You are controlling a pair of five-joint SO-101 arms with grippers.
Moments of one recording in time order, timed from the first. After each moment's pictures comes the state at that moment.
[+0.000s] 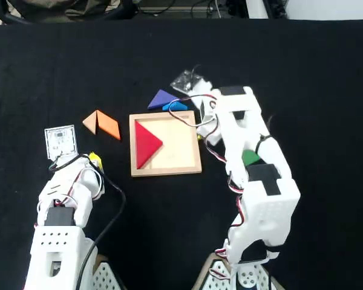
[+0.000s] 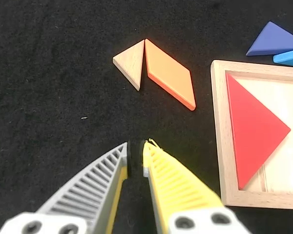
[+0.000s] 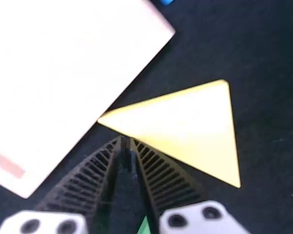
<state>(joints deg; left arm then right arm) -6.2 -69.5 89.3 29.5 6.7 -7.2 21.9 5.3 62.5 41.3</state>
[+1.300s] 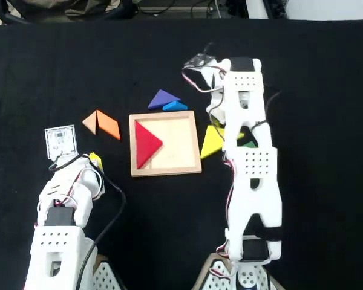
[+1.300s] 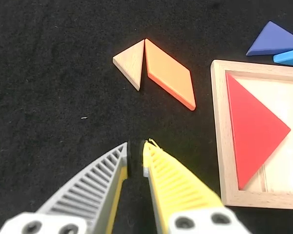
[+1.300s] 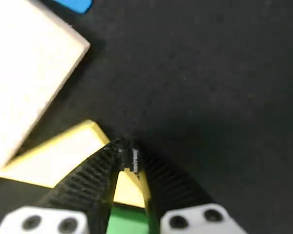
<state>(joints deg) -6.2 -69.5 89.3 29.5 6.7 0.6 63.2 -64.2 99.1 42.9</state>
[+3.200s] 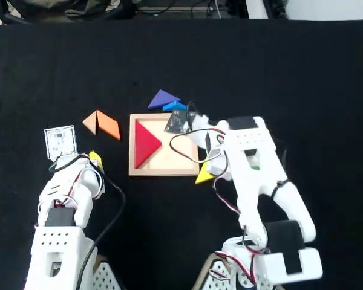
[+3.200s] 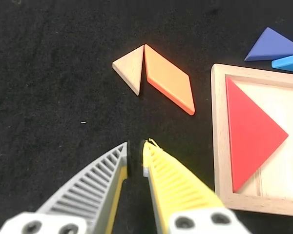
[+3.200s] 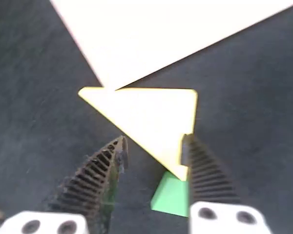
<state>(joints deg) -6.2 -69.5 90.2 27.3 6.7 -8.5 -9.0 36.7 68.7 62.0</state>
